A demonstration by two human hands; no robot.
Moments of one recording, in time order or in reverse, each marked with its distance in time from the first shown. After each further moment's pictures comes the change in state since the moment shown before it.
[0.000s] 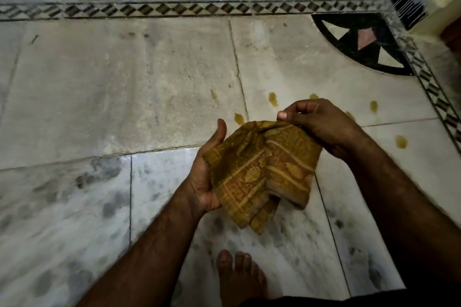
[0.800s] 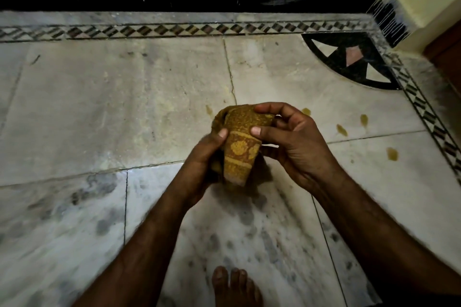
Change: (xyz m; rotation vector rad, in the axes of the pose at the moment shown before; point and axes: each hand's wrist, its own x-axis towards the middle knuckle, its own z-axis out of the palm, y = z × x) left_hand -0.005 0.024 0.029 0.585 0.475 0.380; right_hand -0.038 -0.027 0.051 0.552 -0.014 -0.167
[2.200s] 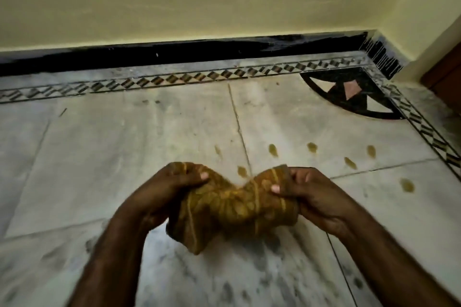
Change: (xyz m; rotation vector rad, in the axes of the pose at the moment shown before) left_hand -0.015 0.081 -0.056 0.256 -0.144 -0.034; right_hand -0.004 0.000 -0.029 0.067 -0.134 0.241
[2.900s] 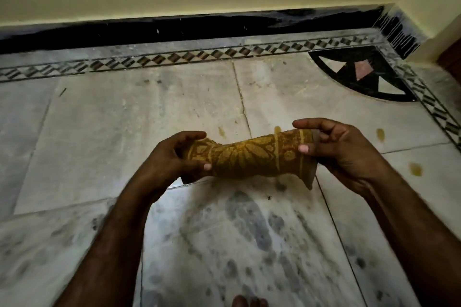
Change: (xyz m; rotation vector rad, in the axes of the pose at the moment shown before) left_hand 0.021 -0.015 -0.019 0.285 0.229 0.144; right_hand 0.014 -0.026 -0.032 -0.141 0.146 -0.235
